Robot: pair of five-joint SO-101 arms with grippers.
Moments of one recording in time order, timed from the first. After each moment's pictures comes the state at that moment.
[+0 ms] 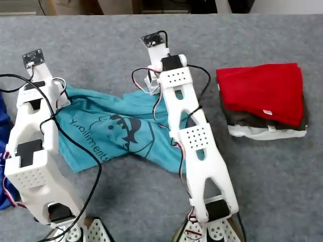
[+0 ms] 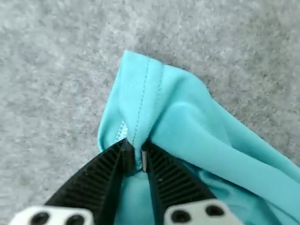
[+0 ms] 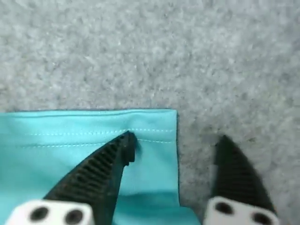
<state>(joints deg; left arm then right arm) -20.2 20.0 9.6 43.2 -2.2 -19.5 77.0 -82.9 89.7 -2.6</state>
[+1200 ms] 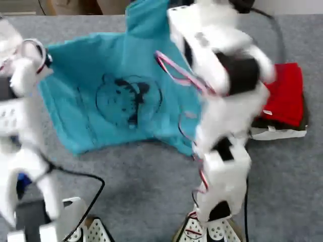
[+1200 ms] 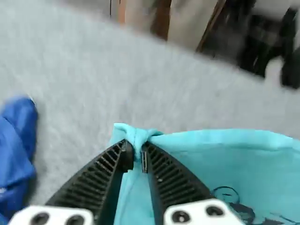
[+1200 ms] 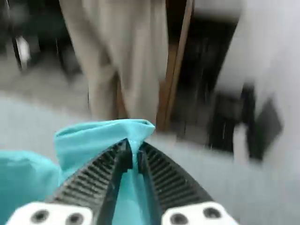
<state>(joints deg) -16.4 -21.6 -14.1 74.6 0.6 -17.1 20.1 -93.1 93.7 -6.0</state>
